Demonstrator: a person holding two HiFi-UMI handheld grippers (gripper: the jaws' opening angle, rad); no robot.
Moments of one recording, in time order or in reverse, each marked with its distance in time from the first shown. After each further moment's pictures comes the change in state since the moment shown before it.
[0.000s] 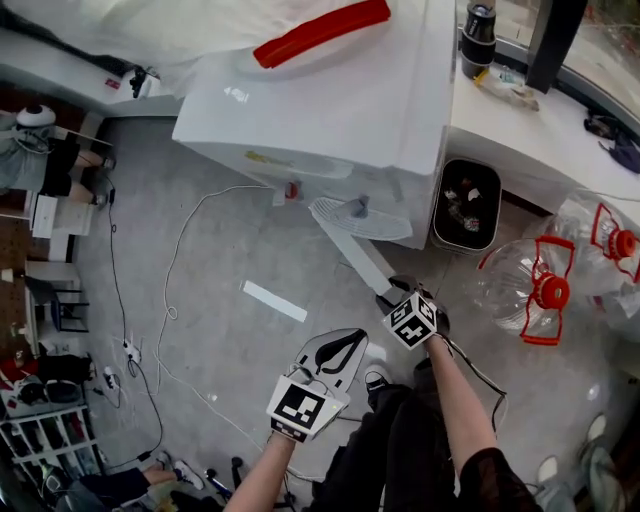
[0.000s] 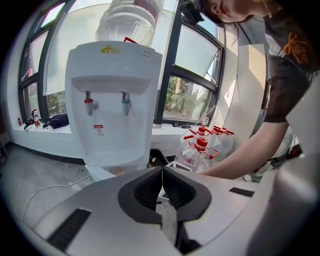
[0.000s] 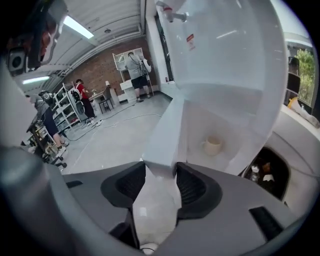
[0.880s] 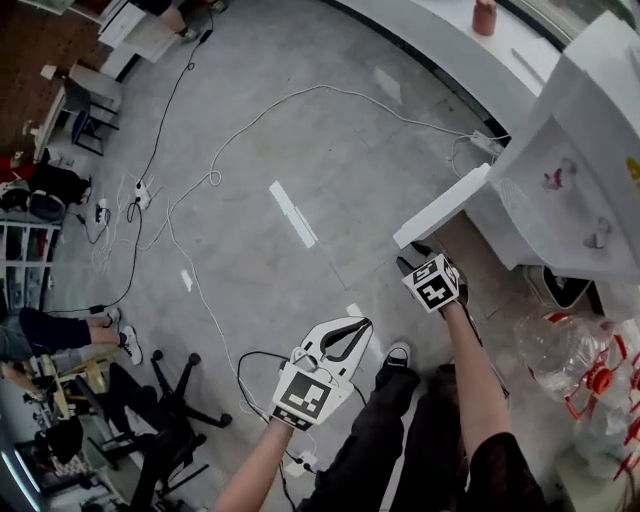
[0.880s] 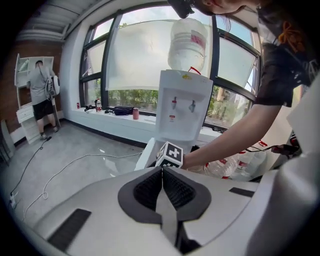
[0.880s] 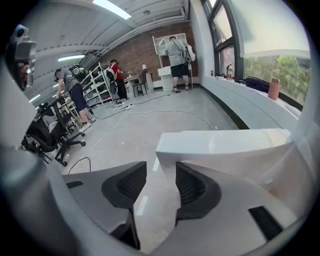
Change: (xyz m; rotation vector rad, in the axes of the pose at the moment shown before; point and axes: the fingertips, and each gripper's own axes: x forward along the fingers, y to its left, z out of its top) left arm -0.203 0.115 -0.140 -0.290 -0.034 0.392; right arm 0.150 0.190 0.128 -0.341 0.129 0.258
